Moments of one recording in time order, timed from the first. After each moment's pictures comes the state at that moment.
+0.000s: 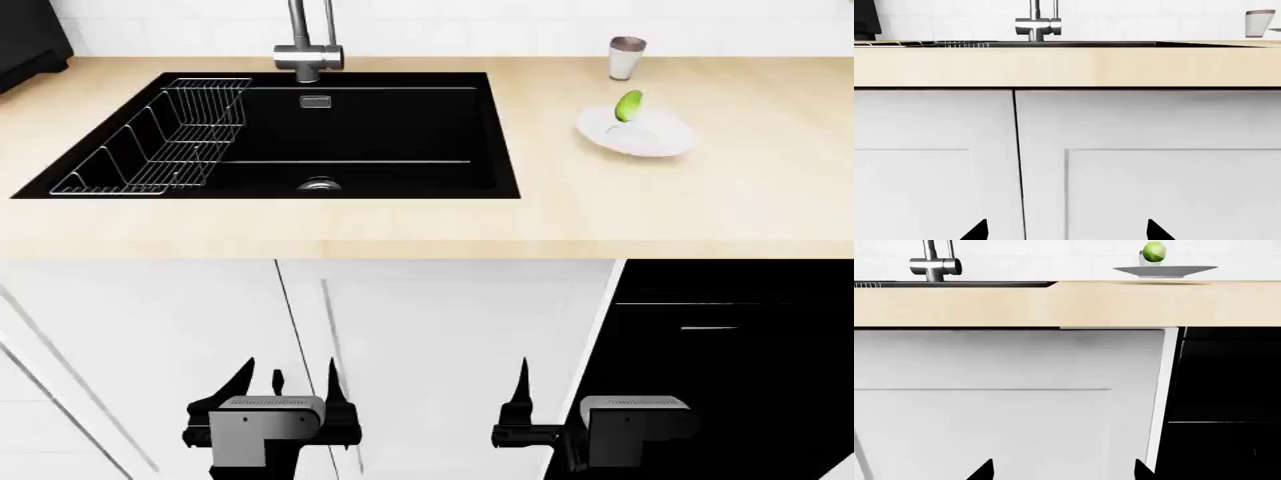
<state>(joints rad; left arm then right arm) 0.00 0.00 0.00 0.00 0.00 0.00 0.00 0.00 0.00 0.00 0.00 0.00 0.00 0.00</state>
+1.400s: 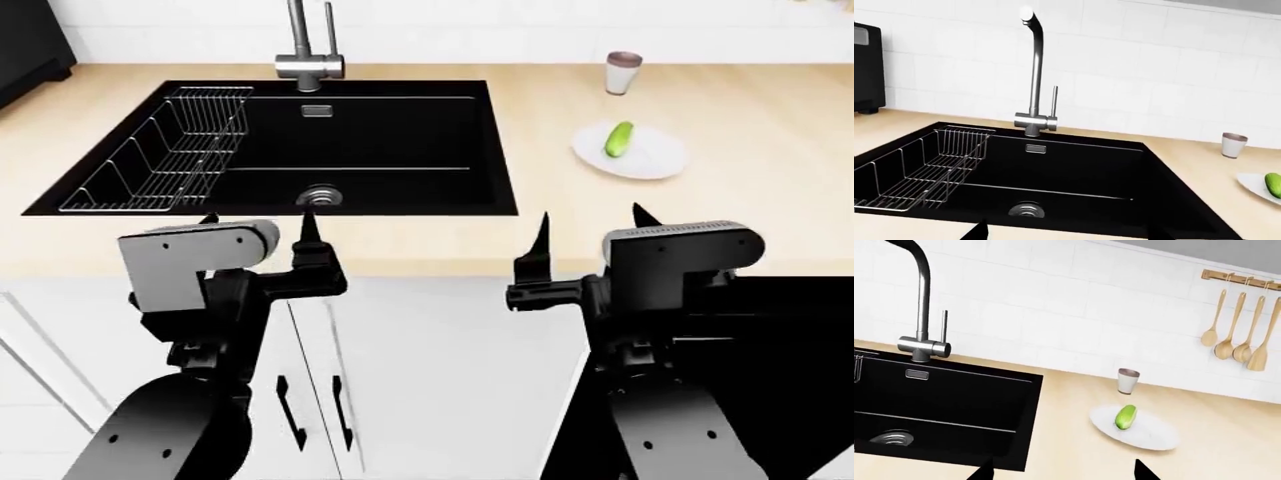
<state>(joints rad) -0.39 -0.11 0.03 0.60 -0.33 -0.81 -0.25 0.39 0.14 -0.15 -0.53 0.00 0.76 0.13</state>
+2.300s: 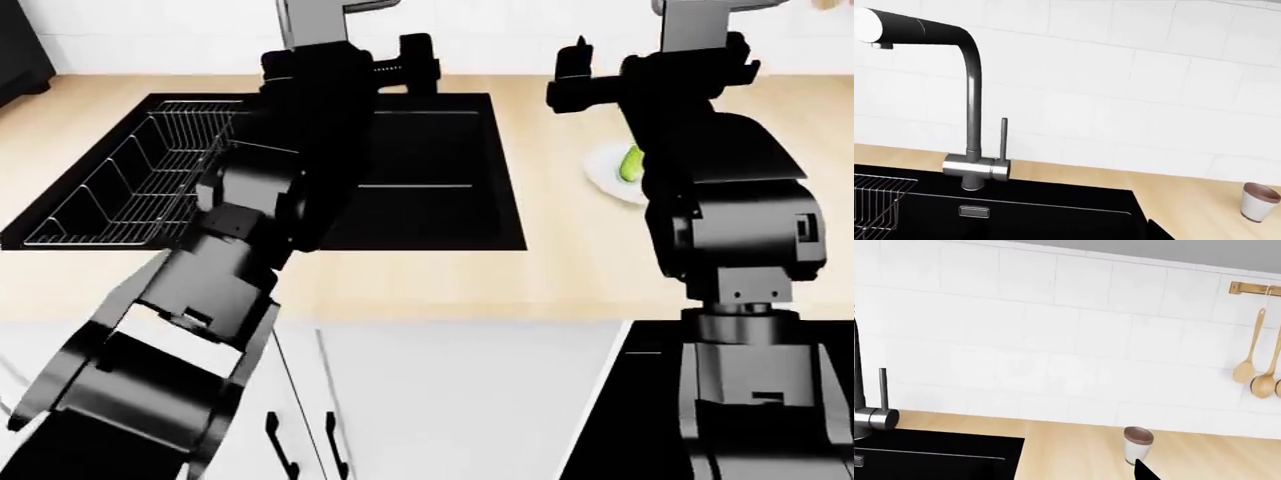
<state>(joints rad) -1.43 0.00 0.66 -0.90 -0.80 -0.27 -0.43 1.19 0.17 -0.10 0.37 0.09 0.65 -0.03</state>
